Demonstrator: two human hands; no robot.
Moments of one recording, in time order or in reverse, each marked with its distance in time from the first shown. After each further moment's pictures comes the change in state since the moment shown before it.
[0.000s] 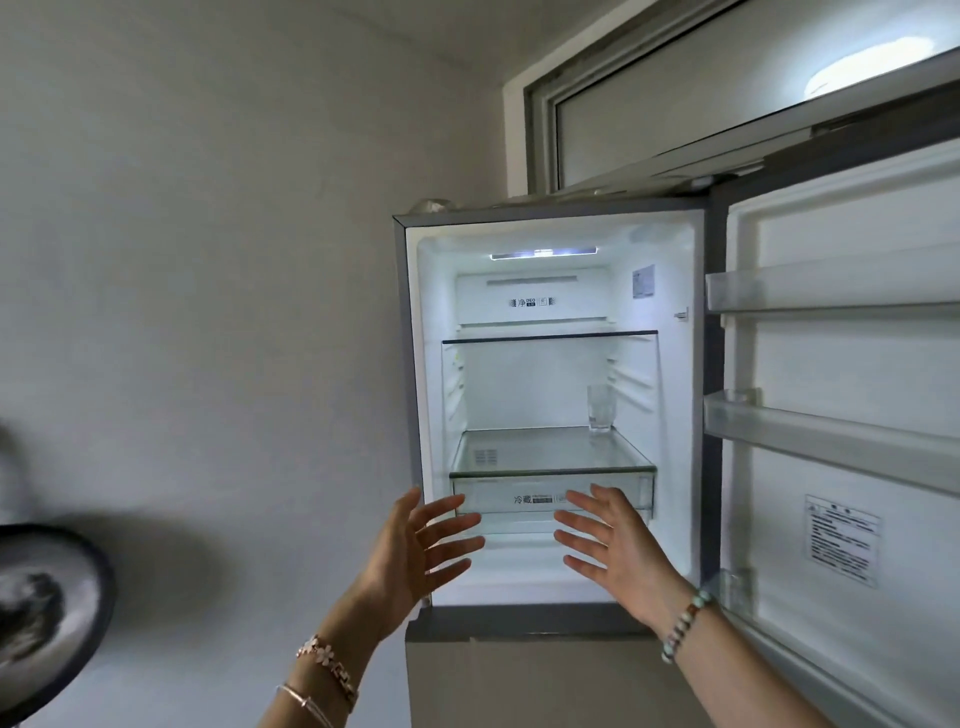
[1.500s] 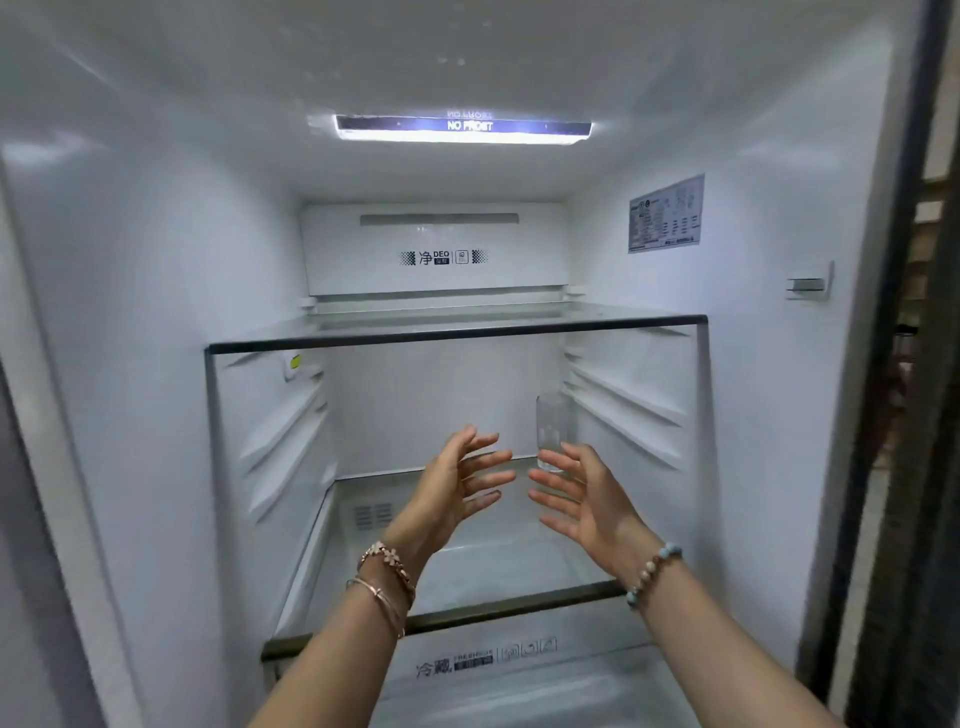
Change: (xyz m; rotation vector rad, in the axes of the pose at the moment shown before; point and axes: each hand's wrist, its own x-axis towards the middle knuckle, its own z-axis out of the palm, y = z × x) left_hand 0.502 -0.040 0.083 0.066 -0.201 -0.040; right_hand 0.400 -0.059 -0.087 -0.072 0.216 -0.041
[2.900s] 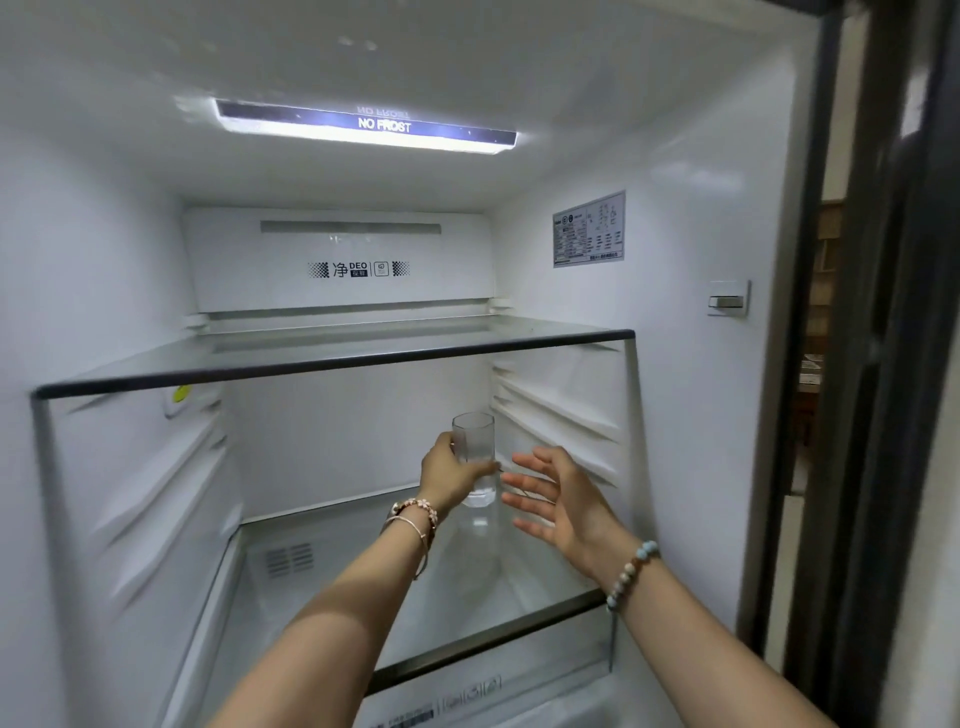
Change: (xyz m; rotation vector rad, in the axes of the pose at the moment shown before) left_hand 0.115 -0.032 0.055 0.579 0.151 0.268; right_hand 0.001 -0.027 -0.025 -0.008 0.170 -0.060
